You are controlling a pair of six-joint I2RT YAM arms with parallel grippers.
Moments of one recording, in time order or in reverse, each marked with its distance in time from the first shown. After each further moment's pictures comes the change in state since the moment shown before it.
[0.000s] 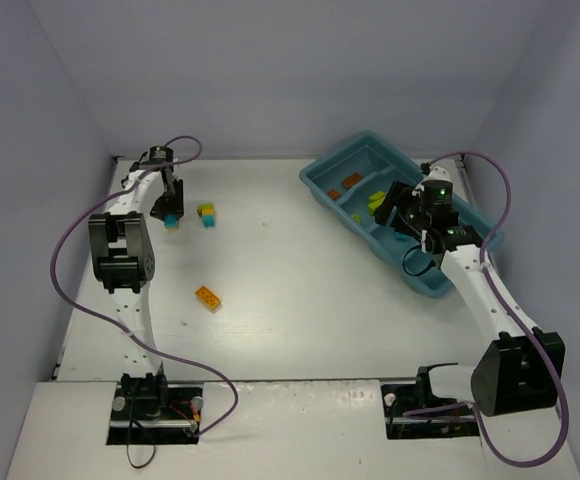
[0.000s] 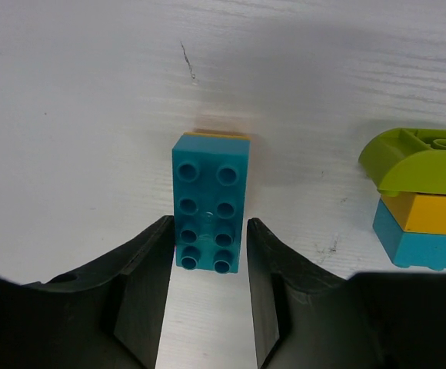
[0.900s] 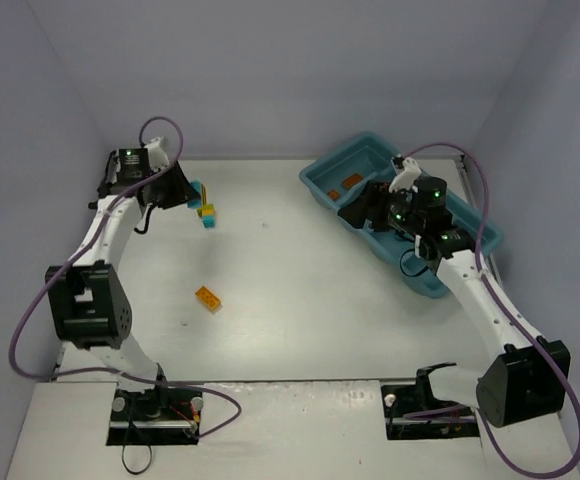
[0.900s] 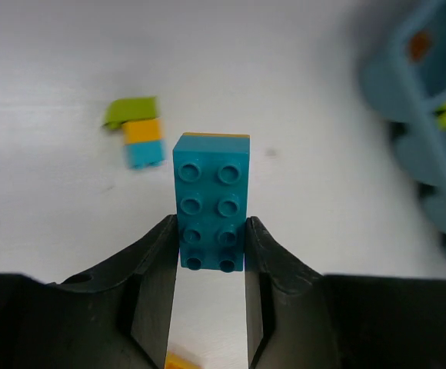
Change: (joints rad) left arm 0.012 -0.483 -0.418 0.298 0.476 -0.221; right arm 0.090 -0.051 -0.003 0.121 -0.361 -0.008
